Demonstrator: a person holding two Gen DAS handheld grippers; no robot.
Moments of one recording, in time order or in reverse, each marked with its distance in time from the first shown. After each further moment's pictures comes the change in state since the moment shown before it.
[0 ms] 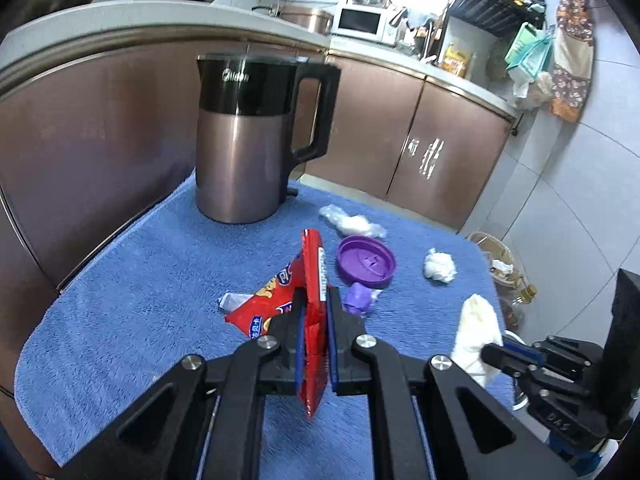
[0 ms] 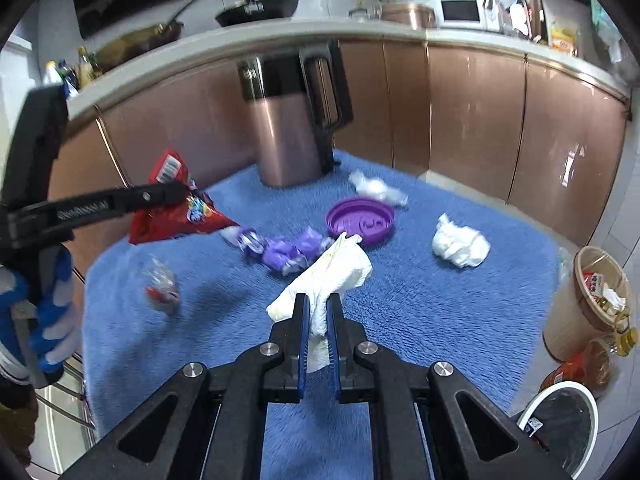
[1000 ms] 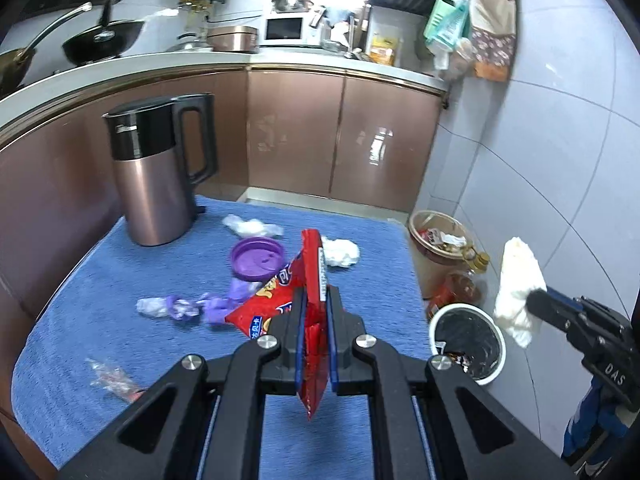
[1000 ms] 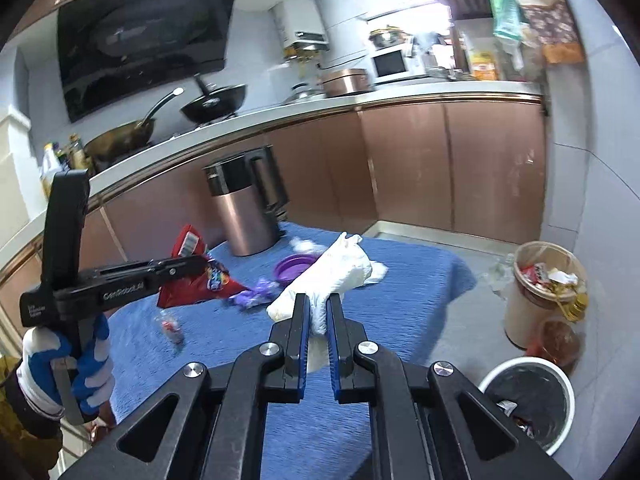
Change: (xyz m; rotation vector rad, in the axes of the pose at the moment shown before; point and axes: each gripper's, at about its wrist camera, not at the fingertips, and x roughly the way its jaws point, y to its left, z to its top) left arm -0.032 -0.134 -0.022 0.189 -0.015 -0.104; right arm -0.152 -0.055 -0.041 0.171 -0.249 -0.110
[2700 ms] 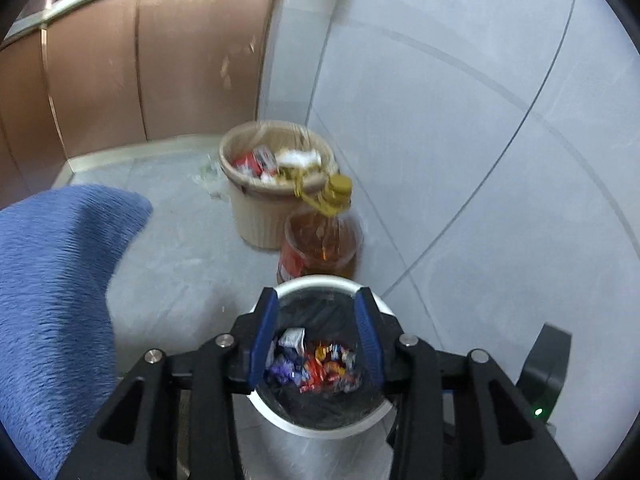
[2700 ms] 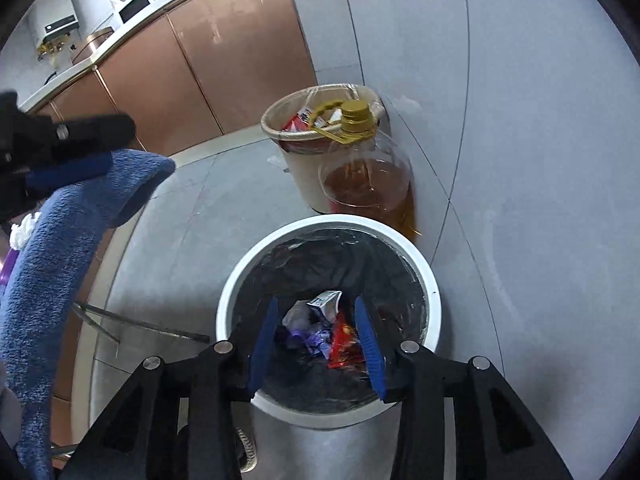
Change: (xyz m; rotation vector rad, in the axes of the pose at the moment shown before) left arm 0.249 -0.296 -0.013 0.202 0.258 -0.389; right arm 0.037 -0.280 -0.151 0.465 0.252 -0.563
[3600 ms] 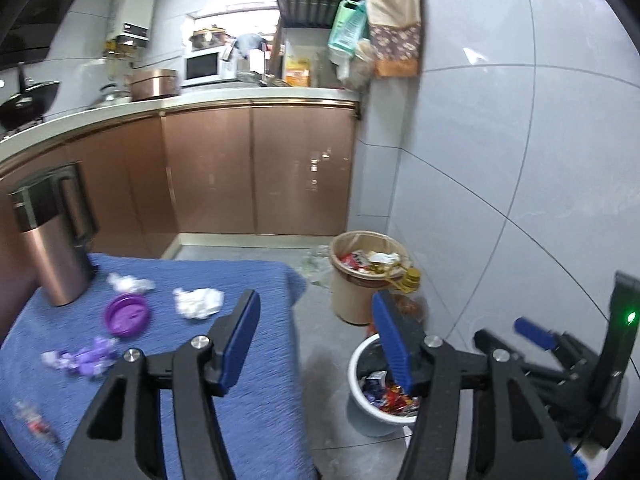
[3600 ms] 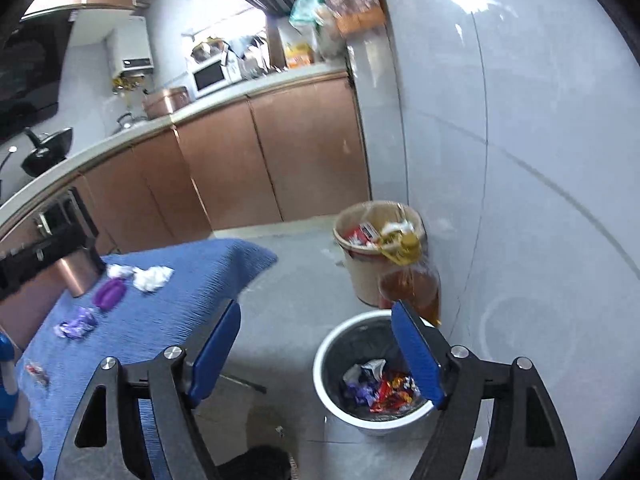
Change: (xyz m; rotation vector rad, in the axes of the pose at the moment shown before) left arm -0.258 0.043 -0.061 -0.025 -0.362 0.289; right arm -0.187 0.095 0.006 -0.127 -0.330 0.091
